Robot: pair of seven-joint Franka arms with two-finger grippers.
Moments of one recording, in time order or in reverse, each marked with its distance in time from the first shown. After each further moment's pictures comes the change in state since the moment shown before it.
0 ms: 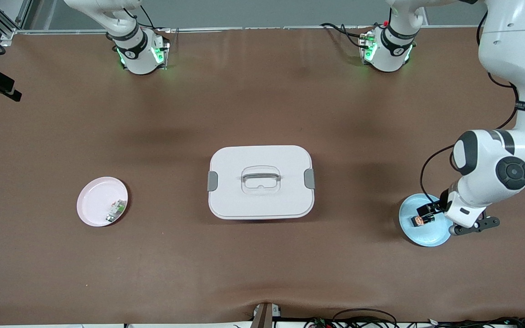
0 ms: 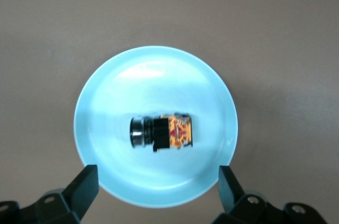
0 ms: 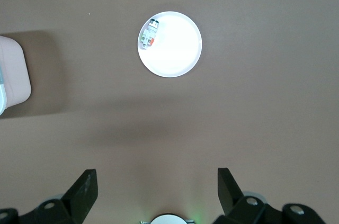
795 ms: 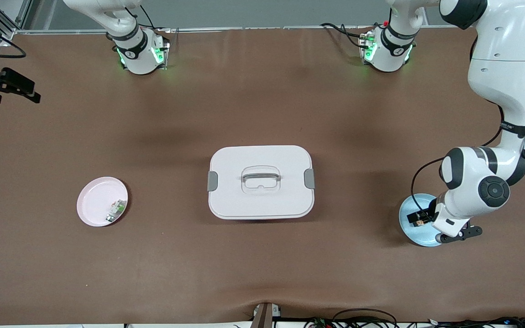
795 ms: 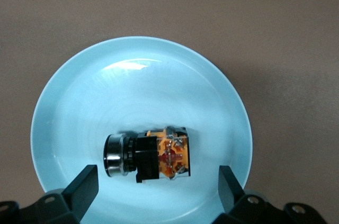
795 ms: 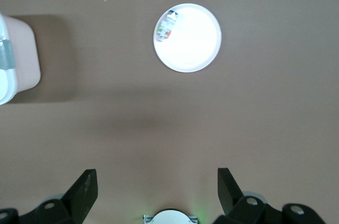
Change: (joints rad) left arm -0.004 0.127 -0.001 0.073 0.003 0.010 0.000; right arm 0.064 0.016 0.011 -0.017 0.027 -0.006 0.002
